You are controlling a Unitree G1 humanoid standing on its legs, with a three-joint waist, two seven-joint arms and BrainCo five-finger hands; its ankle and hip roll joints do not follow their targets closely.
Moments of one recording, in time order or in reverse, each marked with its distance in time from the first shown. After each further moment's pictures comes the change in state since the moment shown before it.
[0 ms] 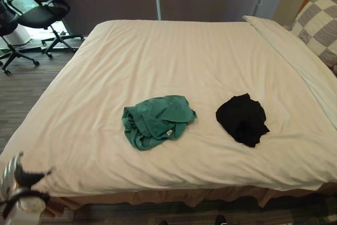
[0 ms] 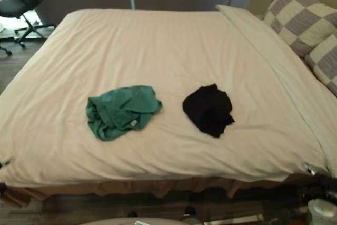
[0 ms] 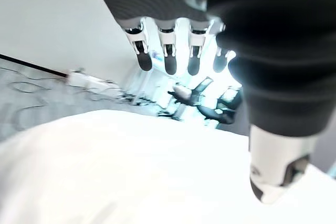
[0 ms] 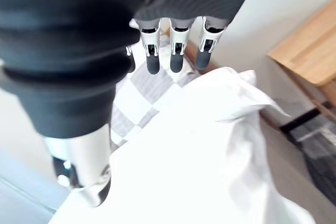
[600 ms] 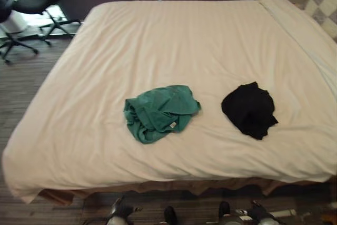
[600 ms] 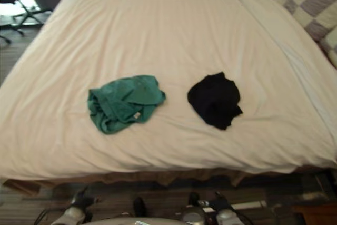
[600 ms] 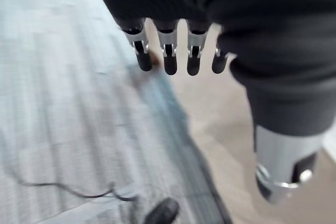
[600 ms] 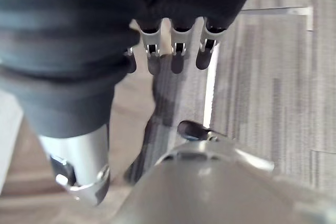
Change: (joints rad) left arm -0.144 -0.568 -0.263 0.683 0.002 0.078 -0.174; right arm -0.279 0.449 0.525 0.764 -0.087 0.112 0.233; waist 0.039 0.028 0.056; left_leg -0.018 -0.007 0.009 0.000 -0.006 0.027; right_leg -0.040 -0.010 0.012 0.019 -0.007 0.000
